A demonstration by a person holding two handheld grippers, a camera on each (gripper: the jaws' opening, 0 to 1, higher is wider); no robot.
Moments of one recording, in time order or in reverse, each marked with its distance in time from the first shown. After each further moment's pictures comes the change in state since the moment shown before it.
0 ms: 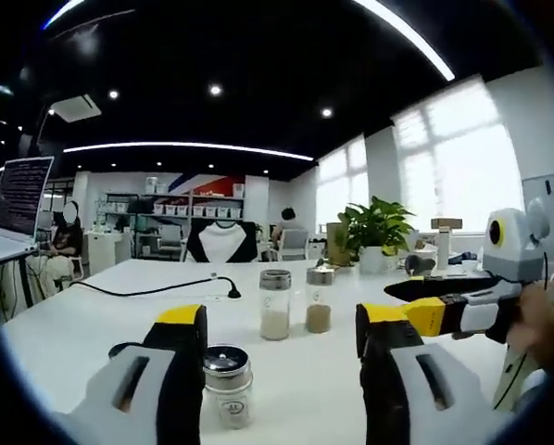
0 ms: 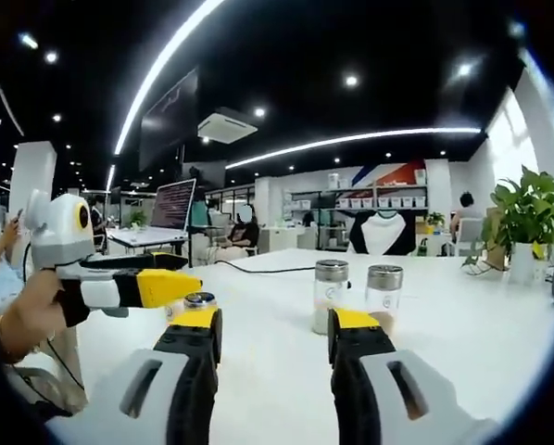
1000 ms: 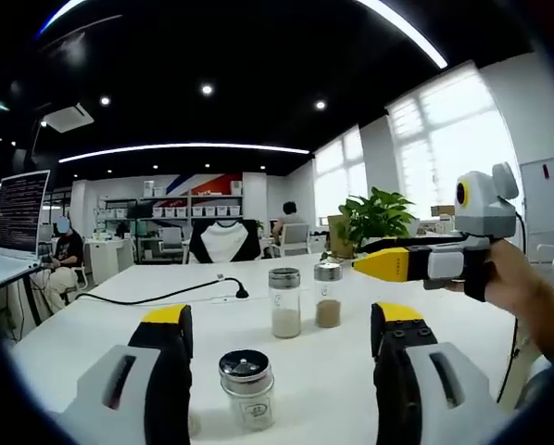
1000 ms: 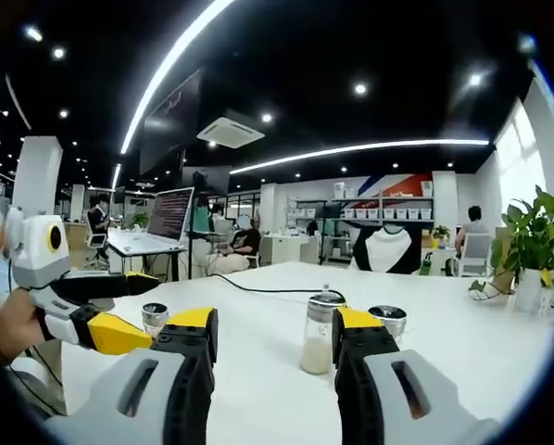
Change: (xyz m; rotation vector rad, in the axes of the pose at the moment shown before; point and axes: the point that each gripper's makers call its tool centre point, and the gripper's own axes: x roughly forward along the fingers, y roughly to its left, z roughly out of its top) left arm 0.001 0.014 0.001 0.039 0.003 -0.003; right arm 0.050 -0.025 0.046 -0.042 -0.045 0.026
